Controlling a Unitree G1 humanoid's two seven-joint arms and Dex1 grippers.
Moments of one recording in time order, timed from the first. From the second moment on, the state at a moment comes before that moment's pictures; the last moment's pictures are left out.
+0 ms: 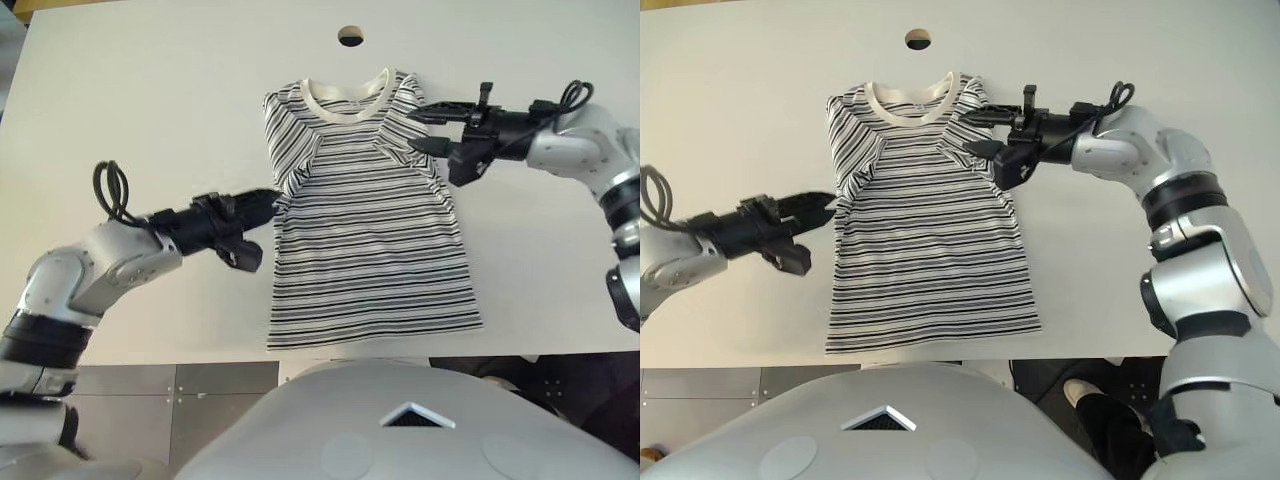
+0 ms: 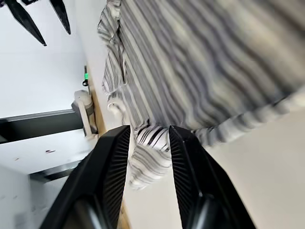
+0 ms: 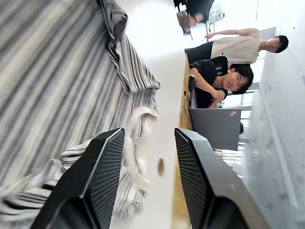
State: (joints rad) left arm 0.13 1.06 -0.23 -0.14 0.63 -0.72 -0.32; right arm -0.70 -0.76 0.67 0.70 -0.23 -1.13 0.53
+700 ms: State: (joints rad) left arm 0.67 1.11 0.00 -0.38 0.73 -0.79 -0.45; right arm -0.35 -0.99 0.67 0.49 0.11 -1.08 1.19
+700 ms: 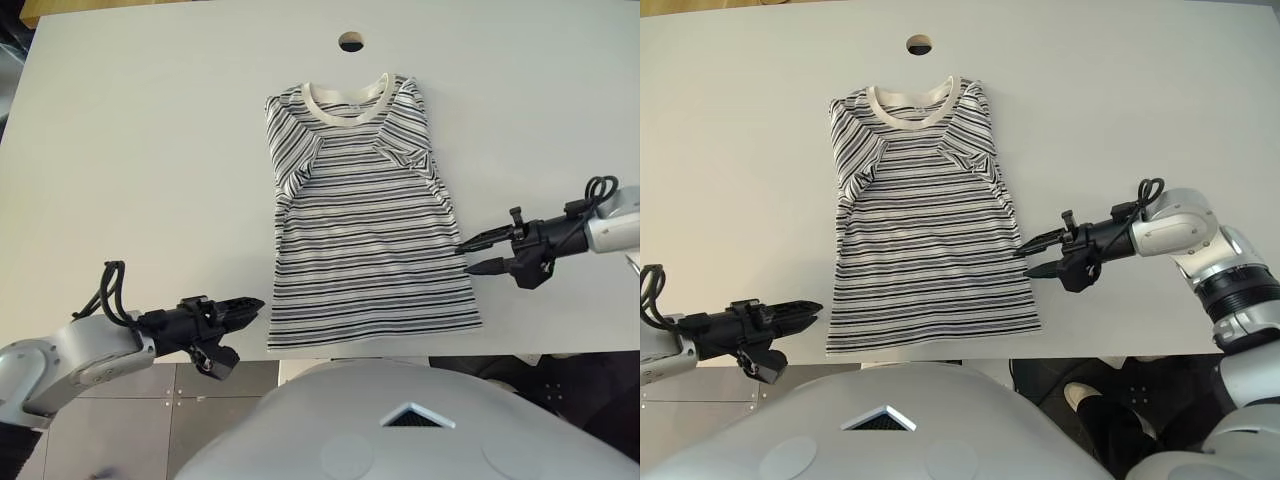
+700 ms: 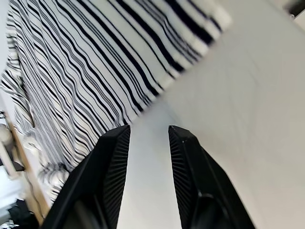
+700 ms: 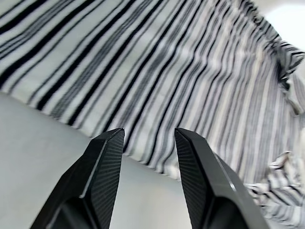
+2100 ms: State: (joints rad) left arm 0.70 0.99 -0.08 -0.44 0.80 -0.75 -0.45; right arm -0.21 -1.03 0.68 0.47 0.19 -1.28 1.34
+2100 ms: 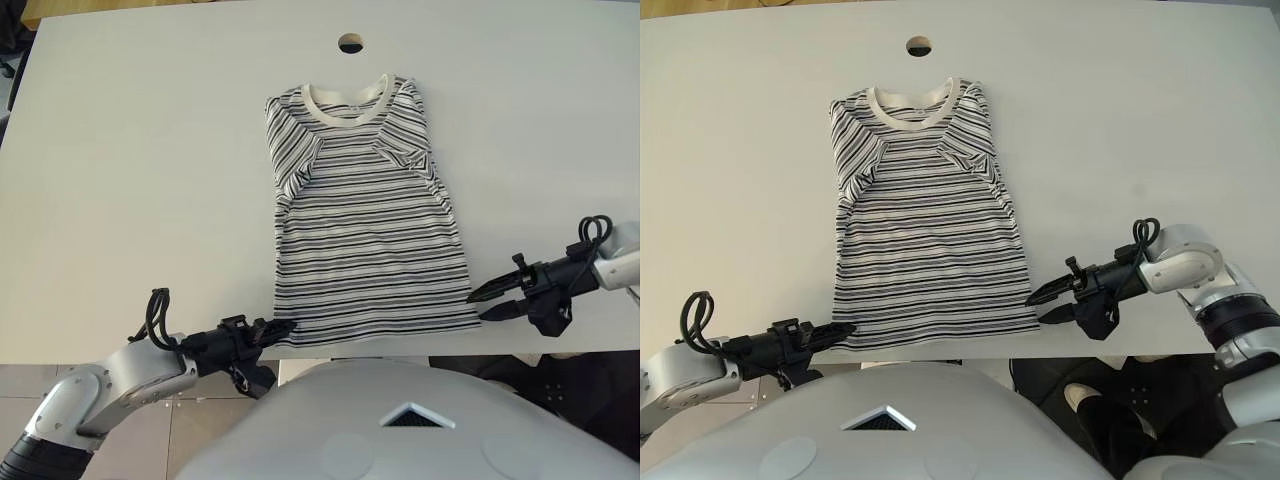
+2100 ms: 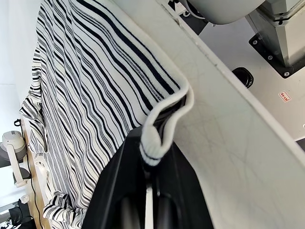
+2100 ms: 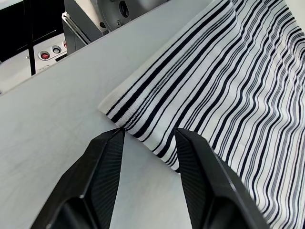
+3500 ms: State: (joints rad) left arm 0.97 0.95 -0.21 -0.61 0.20 -0.24 -0.78; right arm -0.09 -1.22 0.68 0.05 0.49 -0.46 1.61
